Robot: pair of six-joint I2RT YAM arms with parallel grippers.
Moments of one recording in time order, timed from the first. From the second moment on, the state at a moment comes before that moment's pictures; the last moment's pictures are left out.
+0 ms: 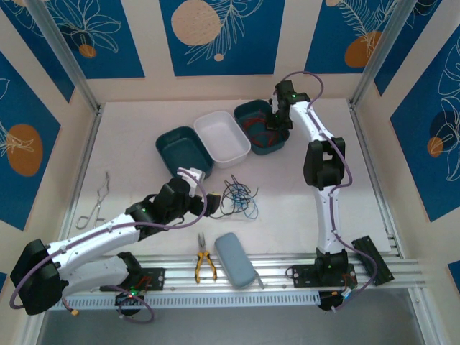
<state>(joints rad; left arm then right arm) -0.85 1.03 0.61 -0.18 -0.16 -0.36 0.19 2.43 2.25 -0.99 -0.16 0.15</state>
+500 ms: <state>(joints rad) -0.85 1.03 0.61 -0.17 -0.16 -0.36 0.26 2.53 2.29 -0.98 -0.12 0.11</state>
